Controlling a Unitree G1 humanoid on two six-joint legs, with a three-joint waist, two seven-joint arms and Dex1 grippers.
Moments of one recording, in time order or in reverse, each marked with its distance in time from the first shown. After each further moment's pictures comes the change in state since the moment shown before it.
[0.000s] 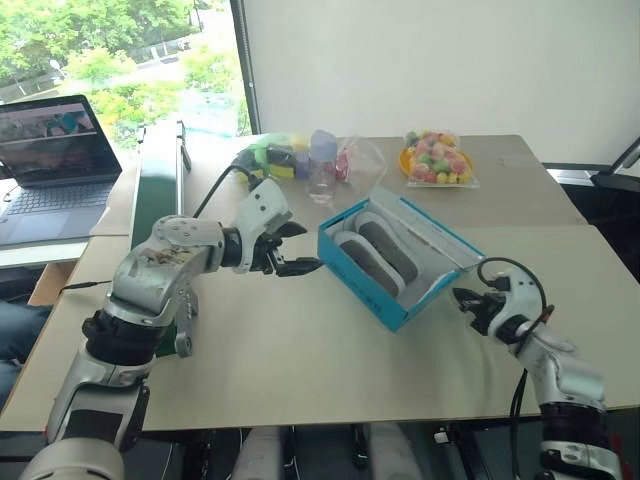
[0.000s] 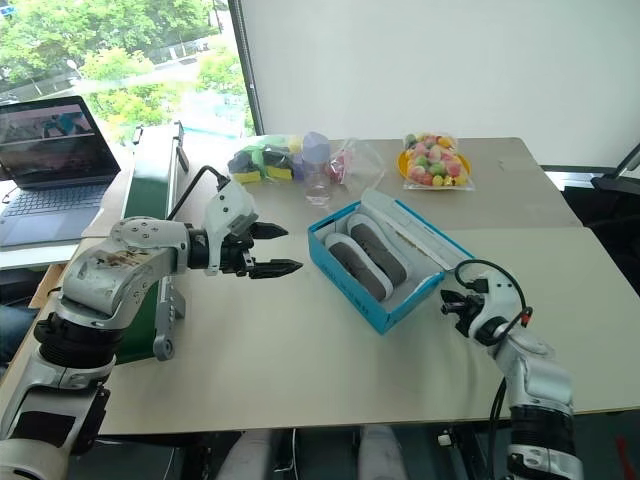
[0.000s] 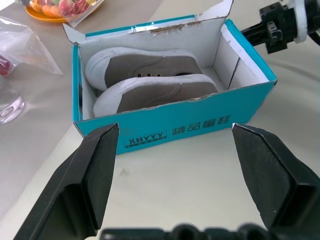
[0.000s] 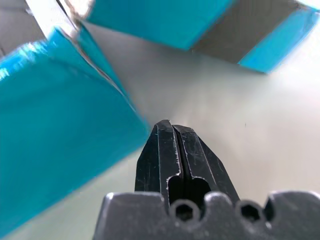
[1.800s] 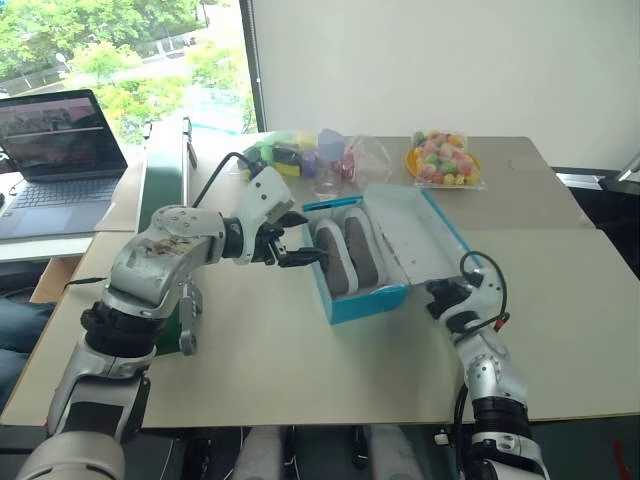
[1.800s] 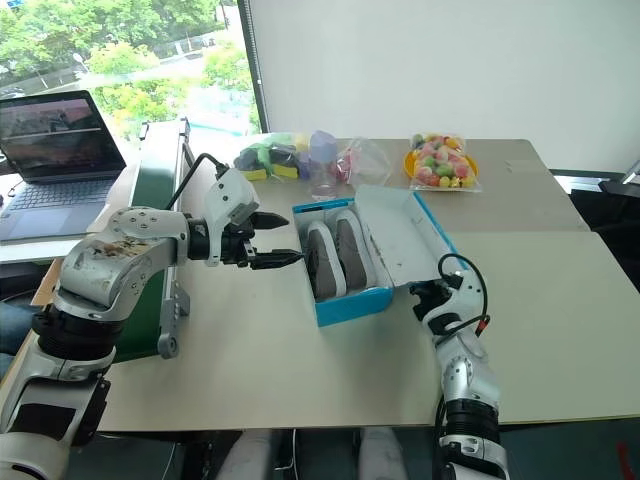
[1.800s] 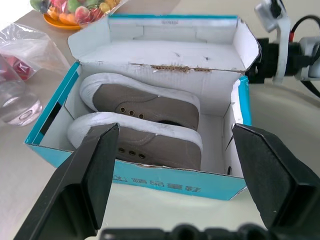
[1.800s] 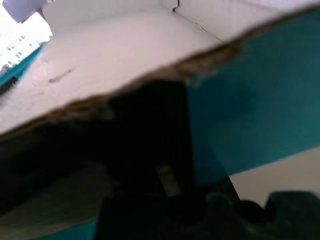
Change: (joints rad) left arm -0.047 0.002 -0.005 0.022 -0.018 0.003 0.015; right arm -0.030 0.260 -0.083 -0.015 0.165 -0.211 -0.151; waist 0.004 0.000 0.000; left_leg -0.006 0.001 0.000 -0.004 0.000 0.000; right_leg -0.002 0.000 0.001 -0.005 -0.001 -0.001
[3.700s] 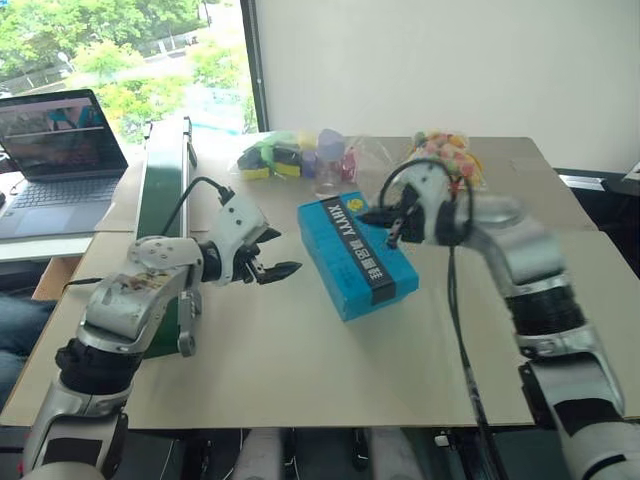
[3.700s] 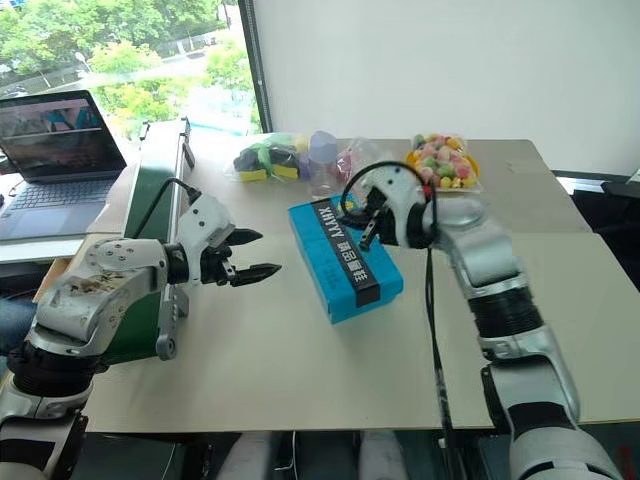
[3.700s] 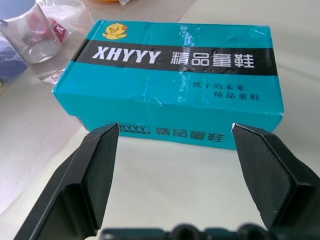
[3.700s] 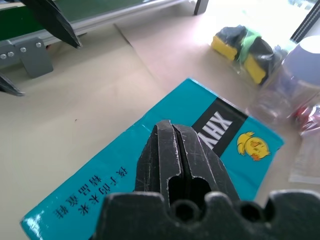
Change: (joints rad) left arm 0.208 0.072 0.080 -0.083 0.028 -0.058 0.106; right arm -0.490 -0.484 0.505 -0.220 -0.239 0.361 0.584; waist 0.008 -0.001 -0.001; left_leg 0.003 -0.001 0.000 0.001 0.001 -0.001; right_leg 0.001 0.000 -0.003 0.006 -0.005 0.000
